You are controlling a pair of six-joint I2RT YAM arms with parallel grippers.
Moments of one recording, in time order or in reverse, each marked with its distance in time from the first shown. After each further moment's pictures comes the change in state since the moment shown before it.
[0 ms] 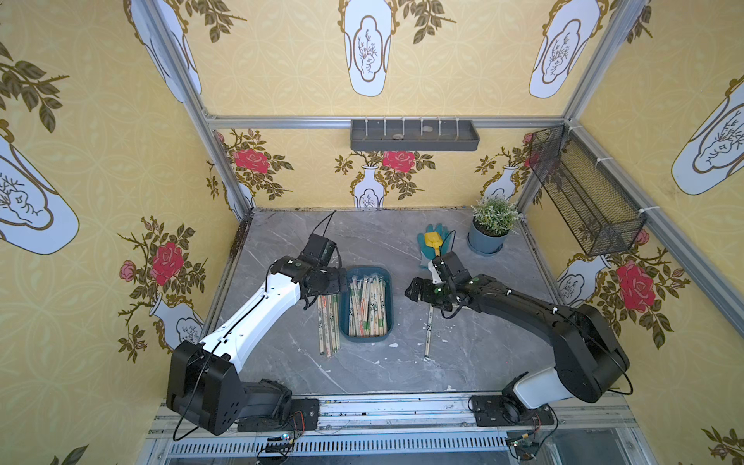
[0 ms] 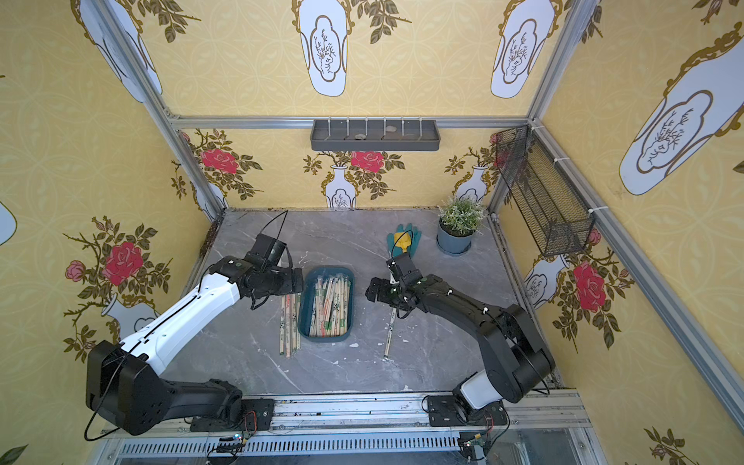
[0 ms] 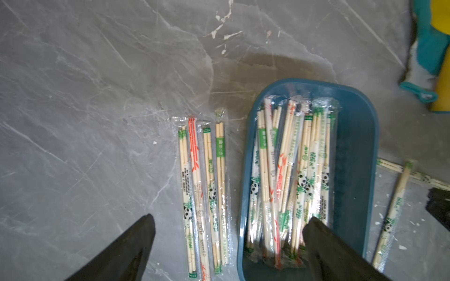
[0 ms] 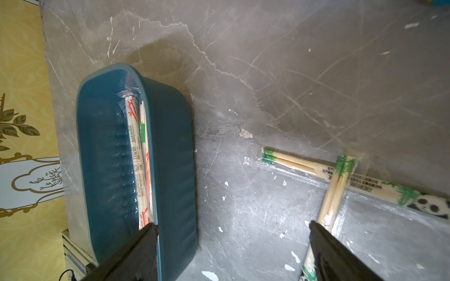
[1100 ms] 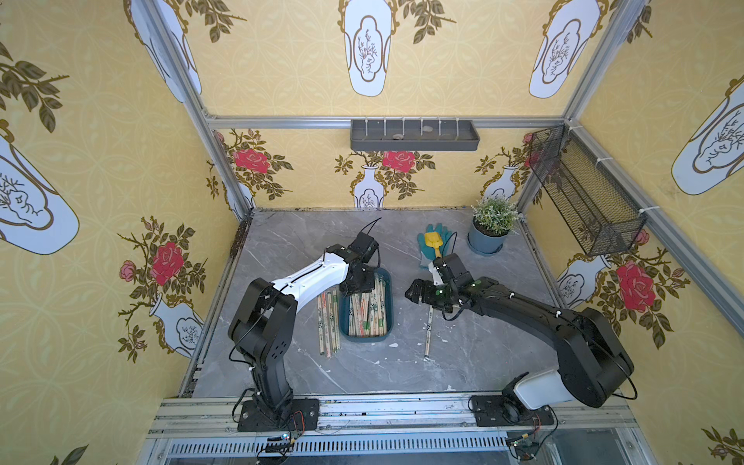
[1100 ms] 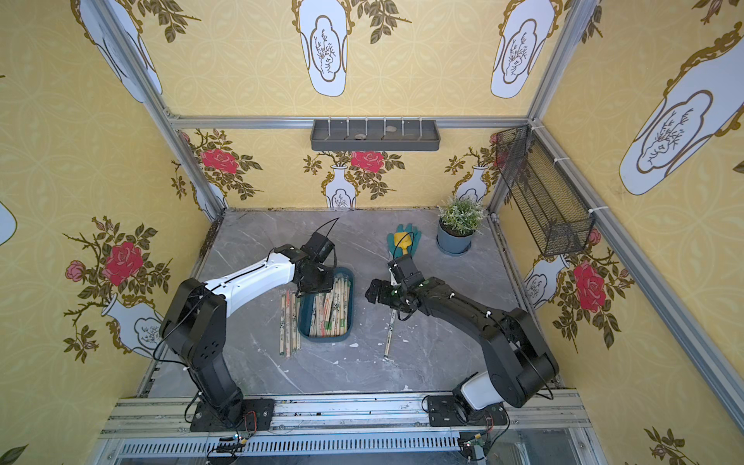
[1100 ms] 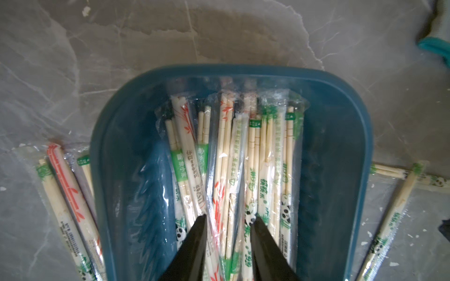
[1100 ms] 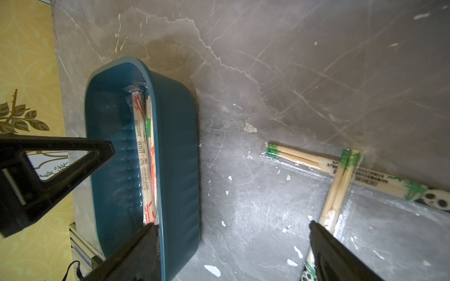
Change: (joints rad) left arm -0.167 0.461 0.208 0.072 0.033 -0.089; right arm 0.000 -0.027 -0.031 0.021 -0.021 0.001
